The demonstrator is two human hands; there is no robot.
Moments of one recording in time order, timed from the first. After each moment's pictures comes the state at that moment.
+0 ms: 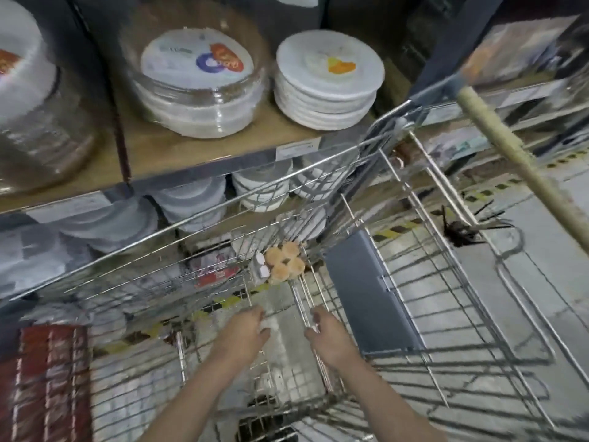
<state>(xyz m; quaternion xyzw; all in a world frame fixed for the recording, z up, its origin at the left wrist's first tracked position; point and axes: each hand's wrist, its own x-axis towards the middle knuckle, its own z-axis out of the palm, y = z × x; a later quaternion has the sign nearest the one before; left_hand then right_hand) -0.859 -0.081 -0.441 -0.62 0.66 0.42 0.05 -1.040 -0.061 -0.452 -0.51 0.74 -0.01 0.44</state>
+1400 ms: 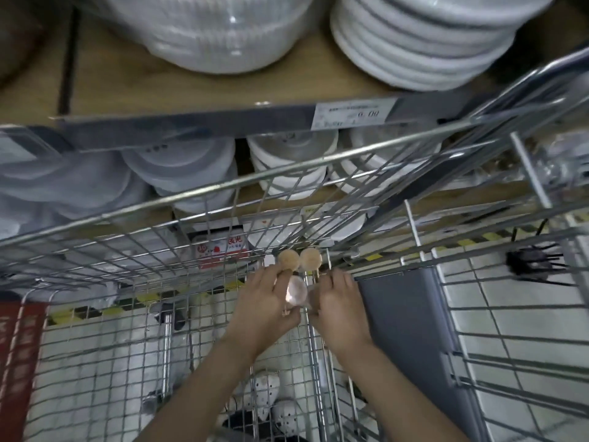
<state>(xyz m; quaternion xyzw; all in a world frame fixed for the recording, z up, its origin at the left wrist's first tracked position) -0.903 -0.166 -0.565 -0.61 0.76 0.16 -0.14 -1.055 -0.184 -0.545 -0.77 0.61 0.04 0.19</state>
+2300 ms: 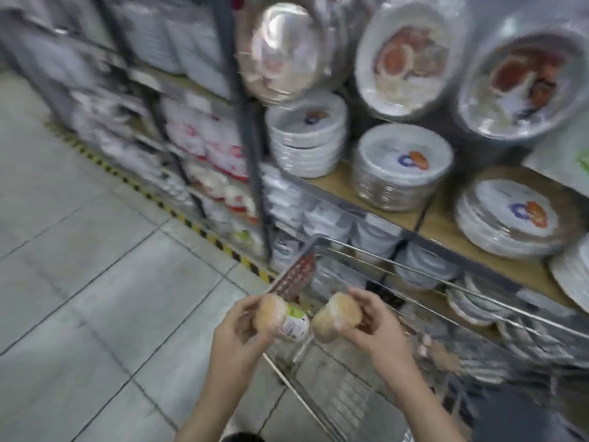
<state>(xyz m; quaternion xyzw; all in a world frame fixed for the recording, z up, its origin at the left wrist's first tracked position) -0.765 0.177 -0.190 -0.72 0.17 0.19 -0.65 -0.880 -0.004 -0.220 -0.68 0.32 -0.12 0.65</state>
